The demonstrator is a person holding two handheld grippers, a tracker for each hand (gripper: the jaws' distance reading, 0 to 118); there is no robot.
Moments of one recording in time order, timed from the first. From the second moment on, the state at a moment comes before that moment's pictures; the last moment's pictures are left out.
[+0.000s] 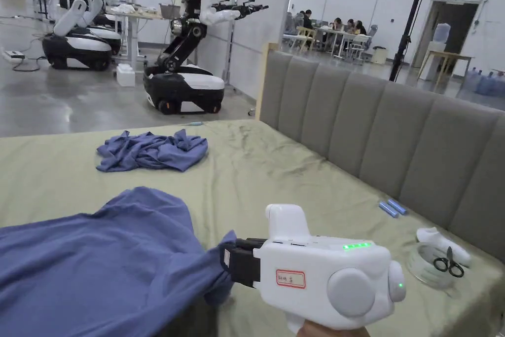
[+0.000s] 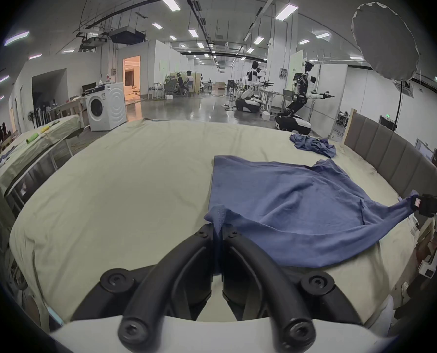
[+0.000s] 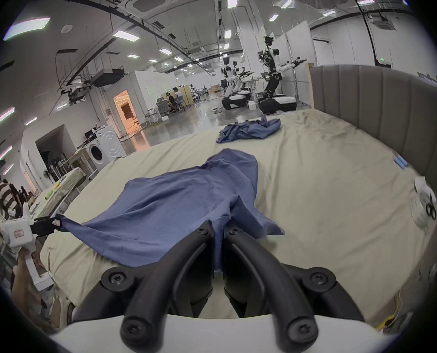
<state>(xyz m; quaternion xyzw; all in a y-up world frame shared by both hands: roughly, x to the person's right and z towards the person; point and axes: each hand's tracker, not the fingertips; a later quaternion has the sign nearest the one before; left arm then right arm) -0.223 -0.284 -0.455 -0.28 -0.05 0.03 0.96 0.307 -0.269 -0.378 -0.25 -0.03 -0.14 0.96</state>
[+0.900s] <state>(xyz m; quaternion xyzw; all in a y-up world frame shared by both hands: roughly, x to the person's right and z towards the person) -0.265 -0.344 -0.313 -0.35 0.02 0.08 0.93 0.306 -0.345 -0.224 -0.34 -0.07 -0.20 0.92</state>
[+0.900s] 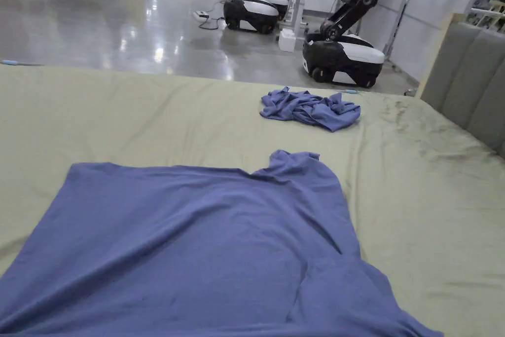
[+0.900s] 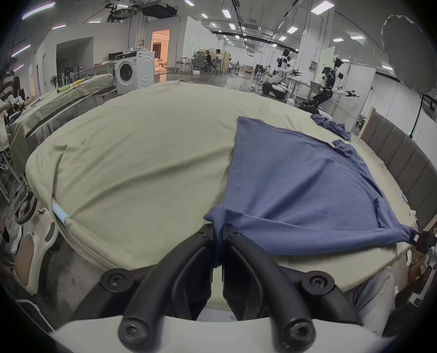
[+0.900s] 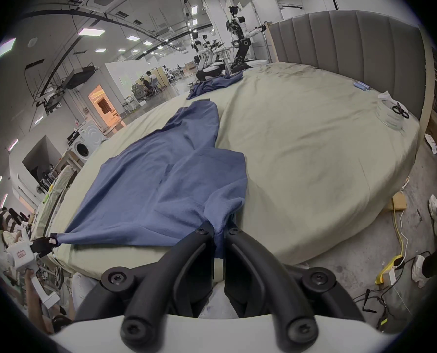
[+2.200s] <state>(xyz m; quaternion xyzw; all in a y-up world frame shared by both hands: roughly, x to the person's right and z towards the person) -0.273 -0.381 -0.353 -0.42 0.03 0.07 0.90 0.263 -0.355 -0.209 -0.35 -0.10 -0.18 0.91</state>
